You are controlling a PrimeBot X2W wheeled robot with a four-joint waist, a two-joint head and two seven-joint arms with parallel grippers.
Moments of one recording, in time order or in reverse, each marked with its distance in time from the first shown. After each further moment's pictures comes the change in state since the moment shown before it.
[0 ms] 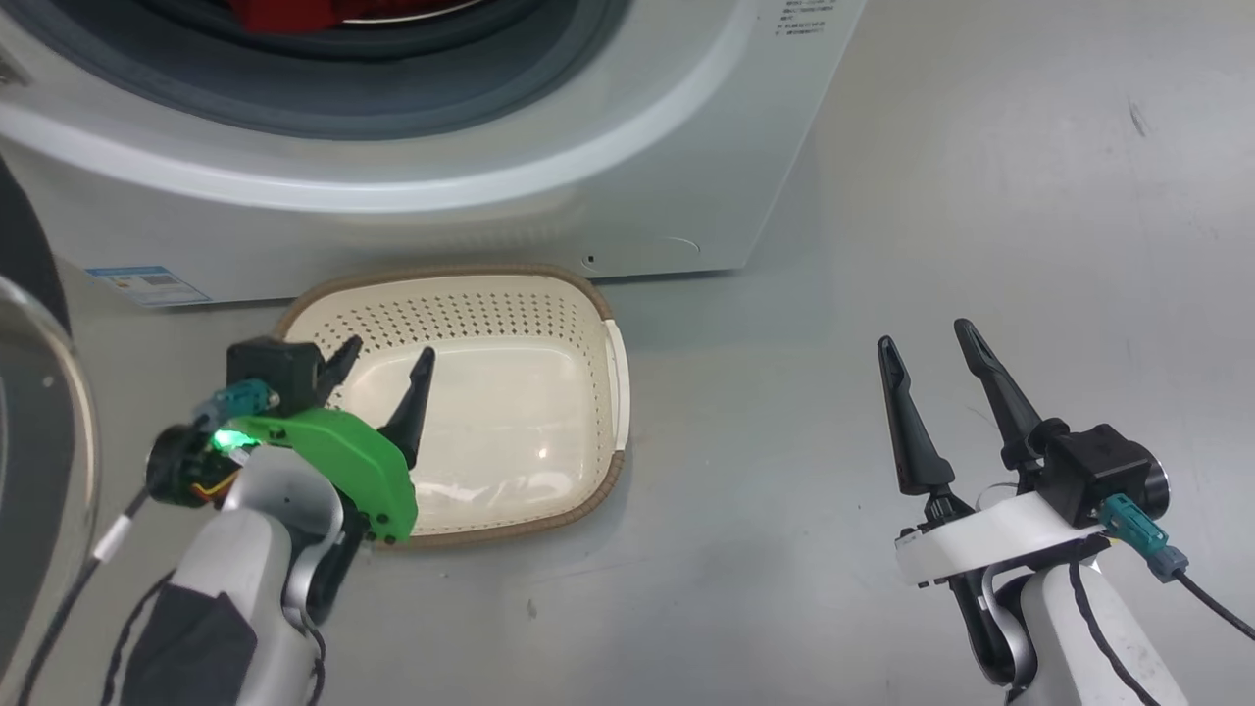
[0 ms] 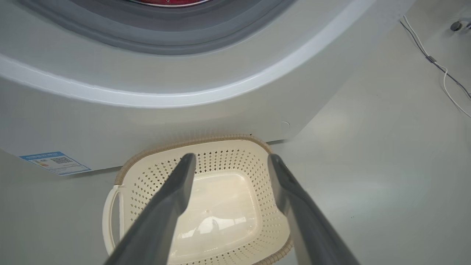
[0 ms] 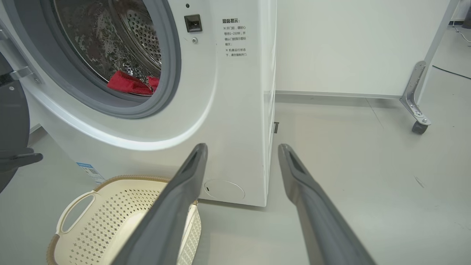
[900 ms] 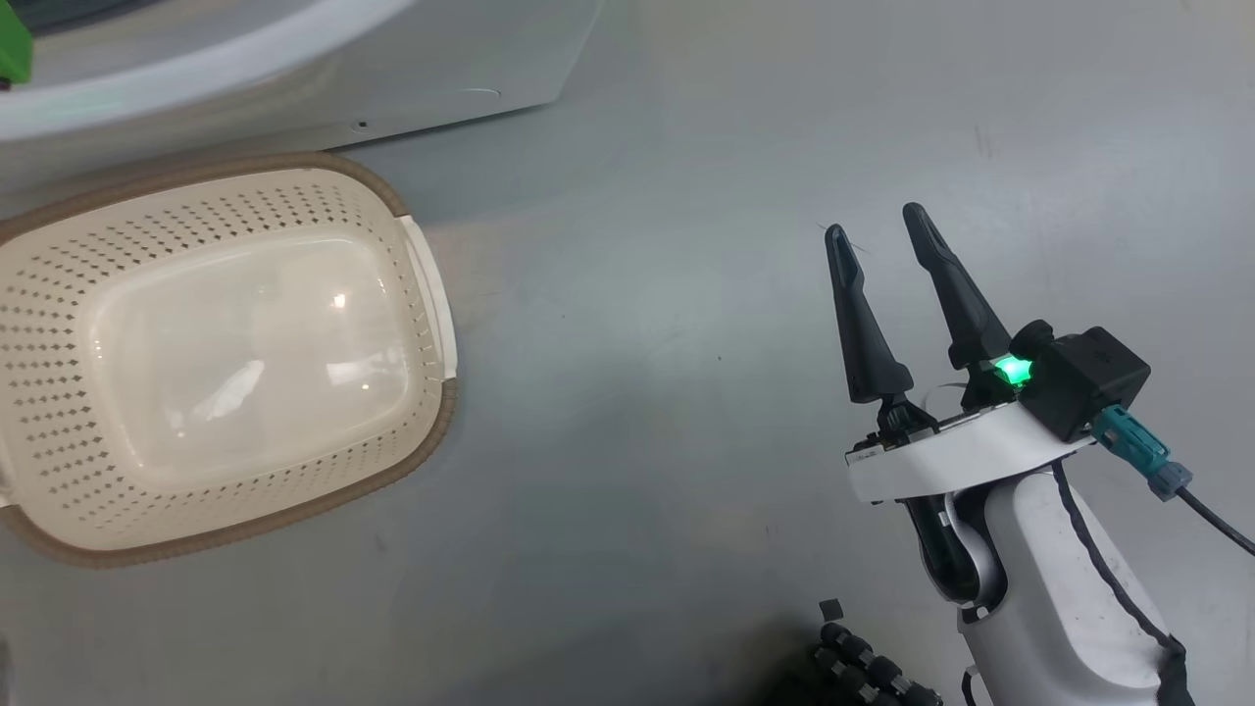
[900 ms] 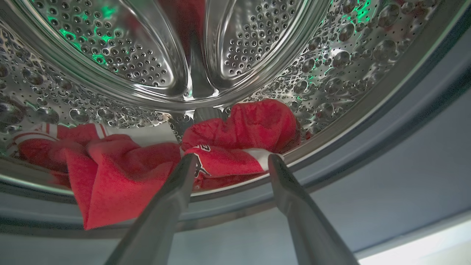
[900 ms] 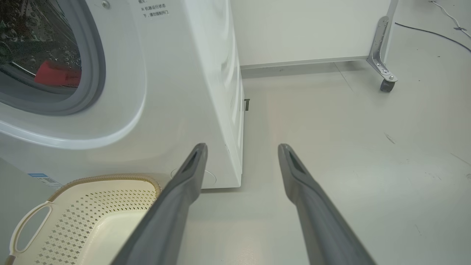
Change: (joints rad) left arm -0.632 0.217 0.158 0.089 0.011 -0.028 0.087; right arm -0.169 -0.001 0.115 -0.042 0.158 -0.009 0.000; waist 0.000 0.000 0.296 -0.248
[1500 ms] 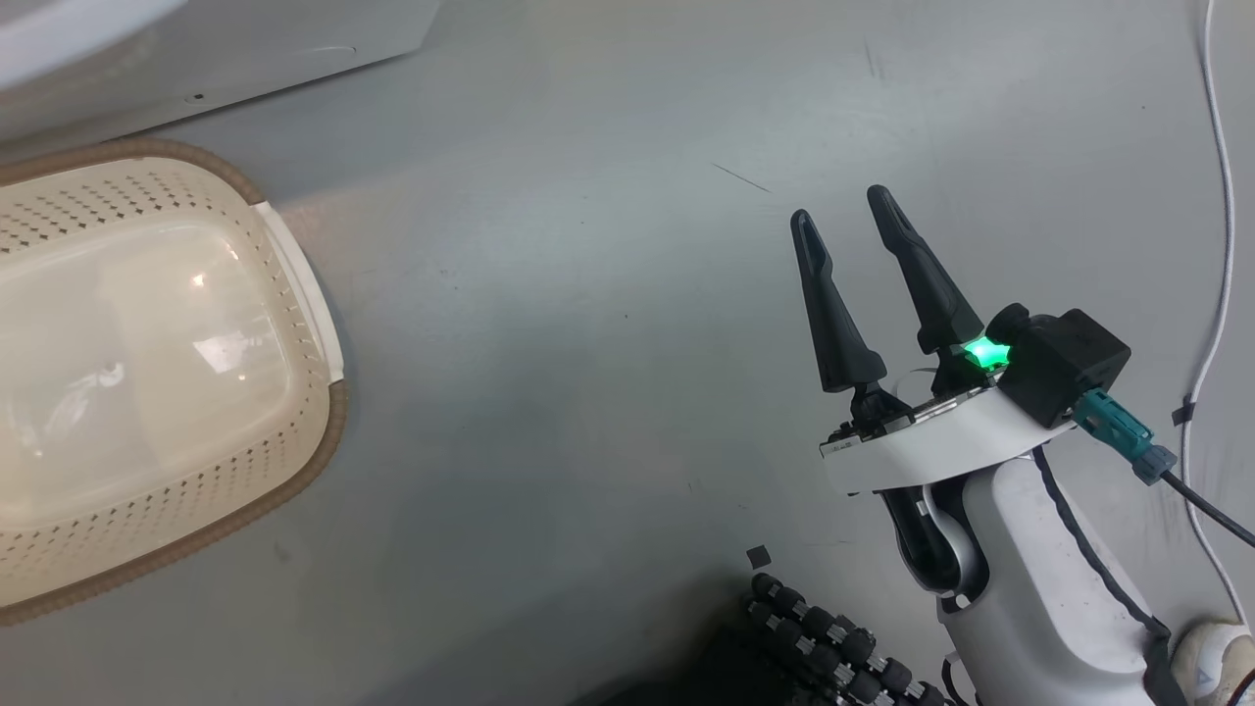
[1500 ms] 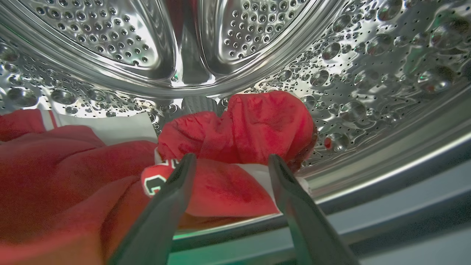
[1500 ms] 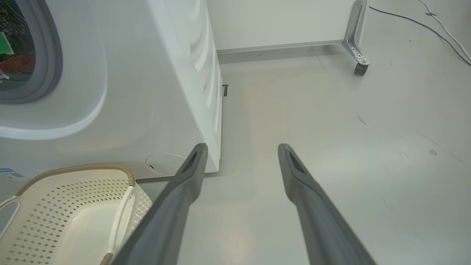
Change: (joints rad) left arm -0.175 0.087 0.043 0.137 0.016 0.000 0.010; right arm -0.039 0.001 0.061 -0.007 0.052 -0.012 0.000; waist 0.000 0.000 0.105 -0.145
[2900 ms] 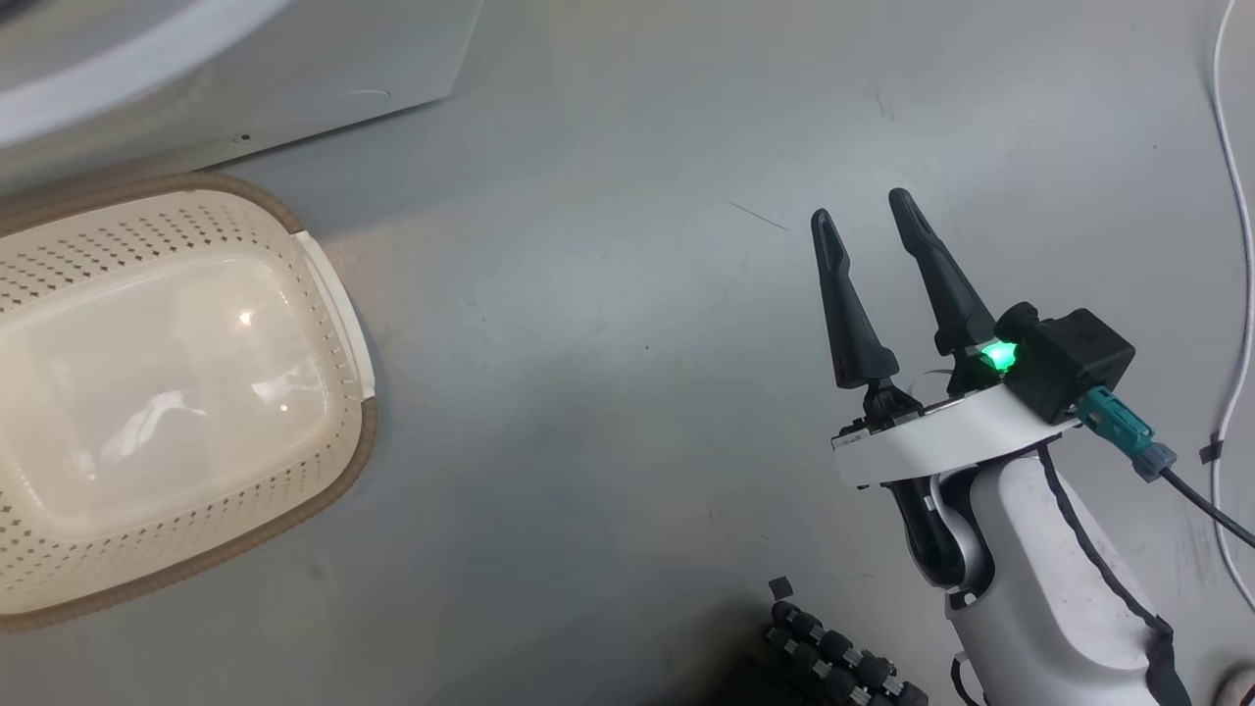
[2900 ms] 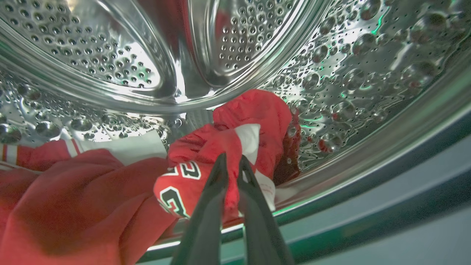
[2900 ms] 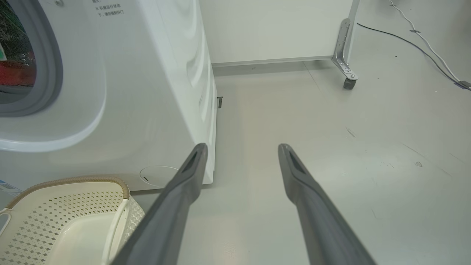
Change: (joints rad) left arm -0.063 -0.046 -0.093 0.188 0.081 0.036 -0.079; right arm -0.001 0.002 -0.028 0.031 -0.027 -0.025 0.000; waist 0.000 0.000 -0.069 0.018
